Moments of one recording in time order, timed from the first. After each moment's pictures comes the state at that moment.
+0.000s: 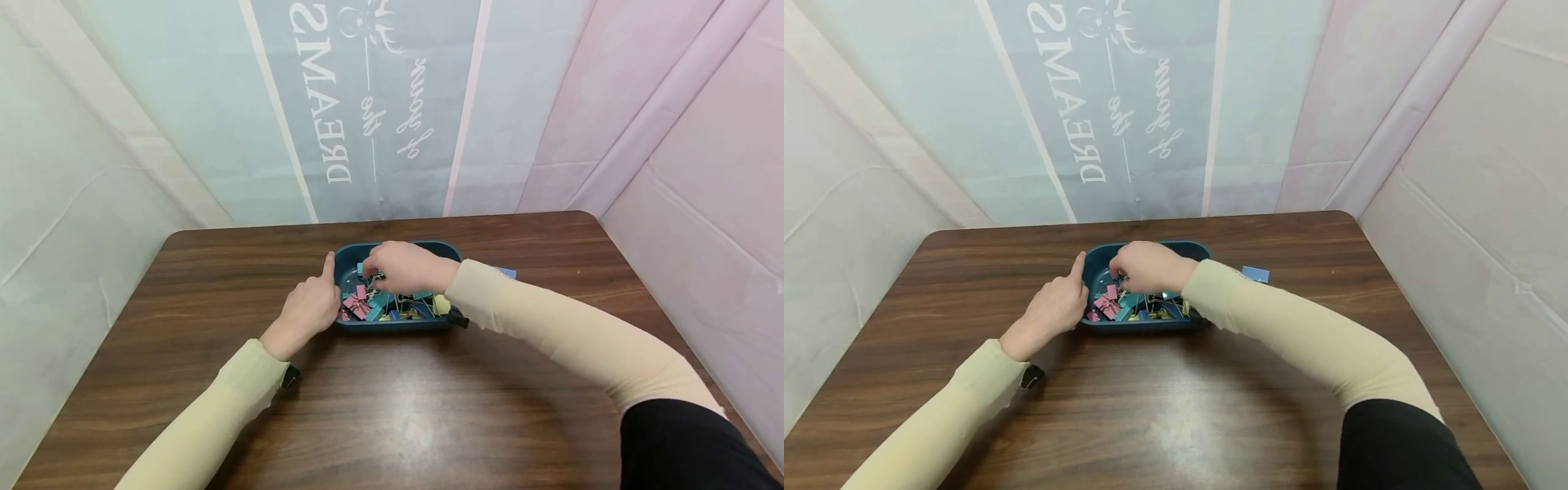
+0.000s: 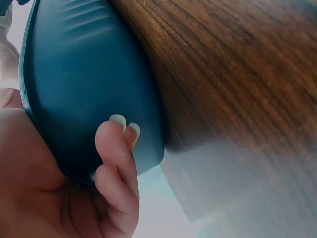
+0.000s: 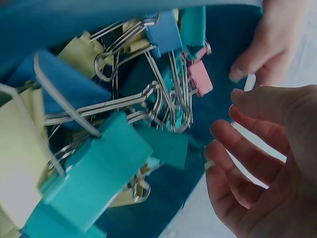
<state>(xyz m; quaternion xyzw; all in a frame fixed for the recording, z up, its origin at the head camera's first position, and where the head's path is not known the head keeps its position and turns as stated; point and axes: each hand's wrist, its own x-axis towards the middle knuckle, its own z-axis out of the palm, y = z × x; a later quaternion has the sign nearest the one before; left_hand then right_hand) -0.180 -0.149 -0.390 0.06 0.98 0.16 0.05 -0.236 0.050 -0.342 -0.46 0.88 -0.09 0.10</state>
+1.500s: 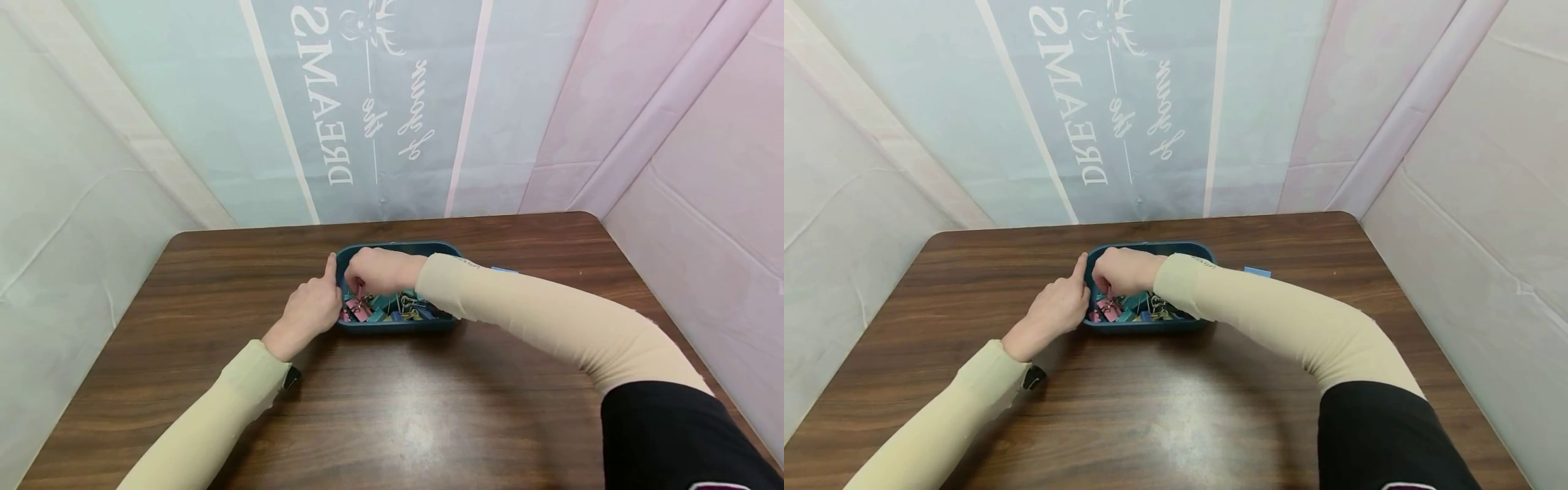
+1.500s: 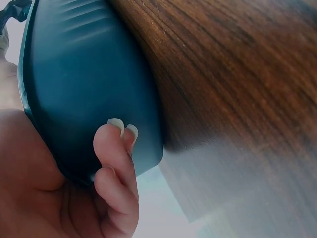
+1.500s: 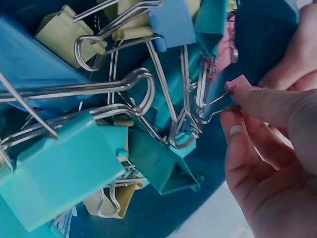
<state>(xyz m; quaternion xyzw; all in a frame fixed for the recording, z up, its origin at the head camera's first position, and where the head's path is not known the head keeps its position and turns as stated) -0.178 -0.150 -0.391 0.07 0.99 0.15 0.04 -0.246 0.016 -0.346 -0.50 0.85 -0.08 0.17</state>
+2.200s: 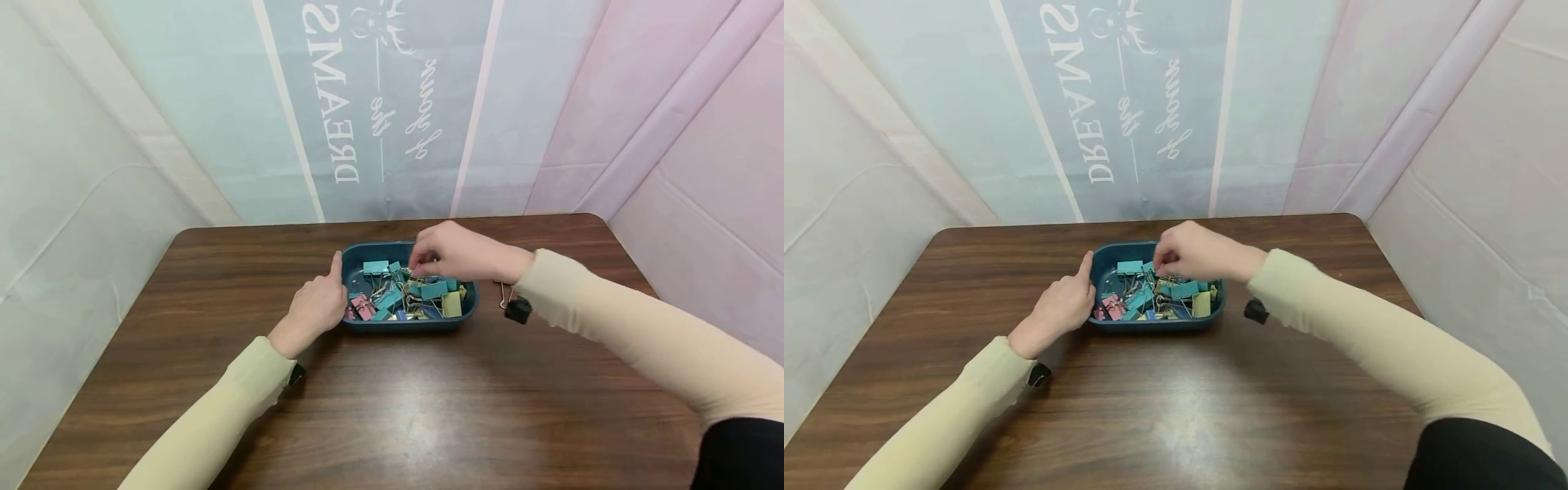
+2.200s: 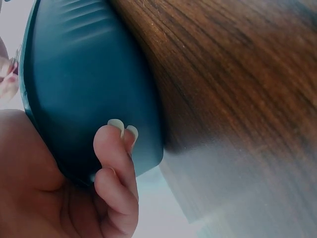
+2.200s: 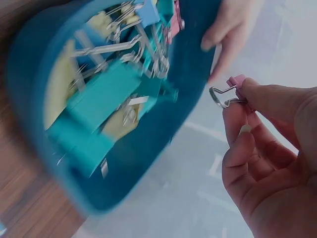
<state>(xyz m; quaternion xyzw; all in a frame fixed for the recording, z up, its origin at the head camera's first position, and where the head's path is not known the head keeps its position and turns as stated) -0.179 -0.150 -0.393 0.06 0.98 0.16 0.04 -0.235 0.119 -0.308 -0.49 0.84 -0.20 0.06</state>
